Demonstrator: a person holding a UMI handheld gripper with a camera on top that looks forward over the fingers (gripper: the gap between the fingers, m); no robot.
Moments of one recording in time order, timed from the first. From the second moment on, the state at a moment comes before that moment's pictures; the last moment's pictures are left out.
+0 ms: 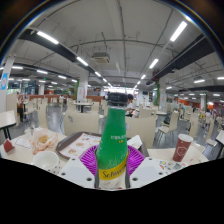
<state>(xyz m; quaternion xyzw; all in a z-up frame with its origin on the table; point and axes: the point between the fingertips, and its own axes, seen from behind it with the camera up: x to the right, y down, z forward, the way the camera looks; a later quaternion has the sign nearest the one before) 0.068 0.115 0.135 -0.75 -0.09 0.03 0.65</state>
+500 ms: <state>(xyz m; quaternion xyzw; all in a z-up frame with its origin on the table) 0.077 0.104 0.086 -0.76 -0.07 0.02 0.64</state>
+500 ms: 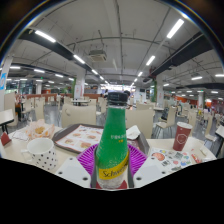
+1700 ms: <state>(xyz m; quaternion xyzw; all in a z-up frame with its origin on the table) -0.263 -0.150 0.217 -0.90 -0.06 0.04 0.42</state>
